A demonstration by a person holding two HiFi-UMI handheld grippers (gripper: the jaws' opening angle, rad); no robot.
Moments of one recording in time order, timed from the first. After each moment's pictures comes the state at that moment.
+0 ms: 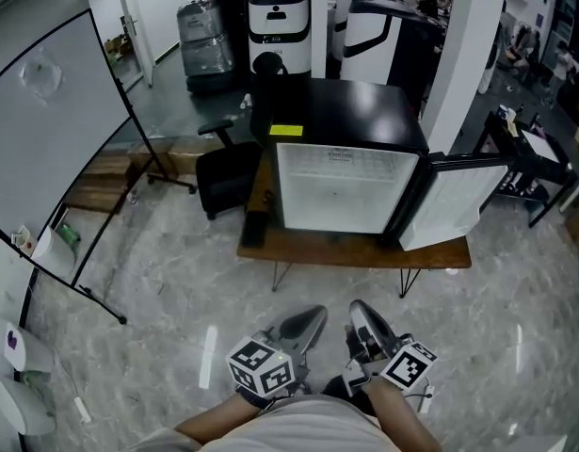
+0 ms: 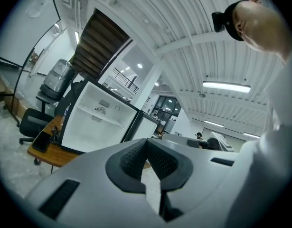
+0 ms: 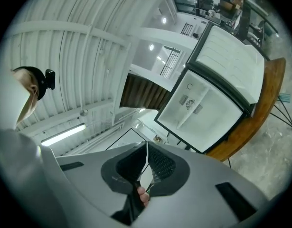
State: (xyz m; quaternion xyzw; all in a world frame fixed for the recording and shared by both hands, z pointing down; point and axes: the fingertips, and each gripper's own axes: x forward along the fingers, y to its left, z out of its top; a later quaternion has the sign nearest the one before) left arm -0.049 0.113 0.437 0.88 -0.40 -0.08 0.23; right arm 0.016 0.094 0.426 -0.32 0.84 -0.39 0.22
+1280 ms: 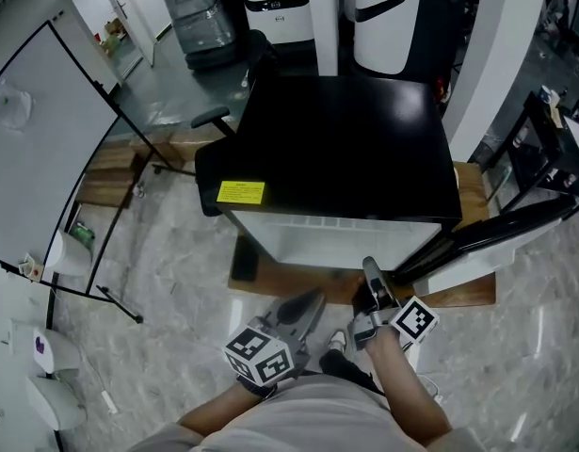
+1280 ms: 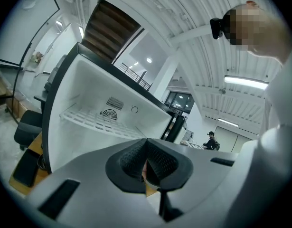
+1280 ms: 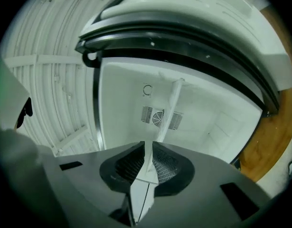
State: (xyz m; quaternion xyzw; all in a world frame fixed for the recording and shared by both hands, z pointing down) left arm -0.035 -0.155 0.452 0.85 -0.45 -0.05 0.26; right arm 0.055 -0.240 0.507 -0.34 0.73 -0.52 0.27
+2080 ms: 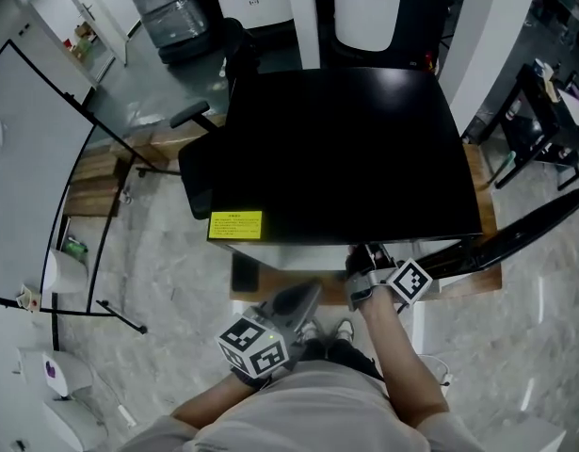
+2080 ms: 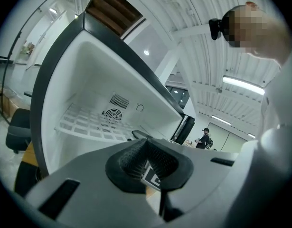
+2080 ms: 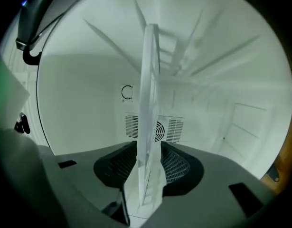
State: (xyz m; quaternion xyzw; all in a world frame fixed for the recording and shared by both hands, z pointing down) left arm -0.070 -0.211 0.472 0.87 -0.40 -0.02 0.28; right arm 0.022 -0.344 0.553 -0.35 0.67 -0.55 0.35
